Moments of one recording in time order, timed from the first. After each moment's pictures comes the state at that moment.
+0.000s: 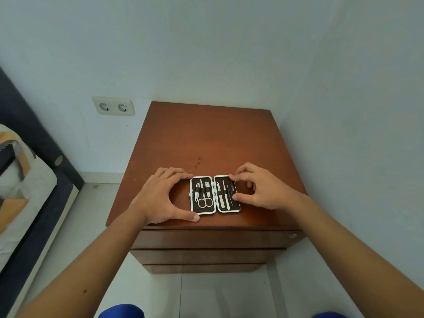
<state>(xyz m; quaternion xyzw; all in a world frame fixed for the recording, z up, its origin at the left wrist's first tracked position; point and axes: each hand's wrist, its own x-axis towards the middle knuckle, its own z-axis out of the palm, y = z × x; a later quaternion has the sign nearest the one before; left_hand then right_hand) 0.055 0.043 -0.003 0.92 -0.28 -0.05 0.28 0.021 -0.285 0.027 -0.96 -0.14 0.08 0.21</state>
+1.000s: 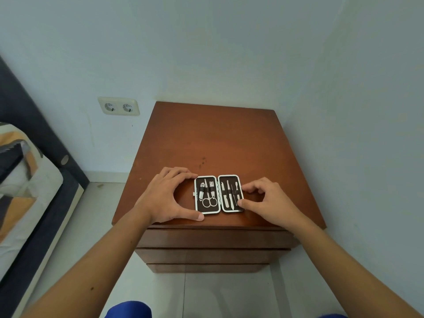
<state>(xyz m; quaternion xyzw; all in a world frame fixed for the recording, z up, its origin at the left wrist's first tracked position) 0.055 0.043 -0.003 0.92 -0.28 -0.05 0.28 -0.022 -0.267 0.010 -0.92 0.03 0.03 0.38</state>
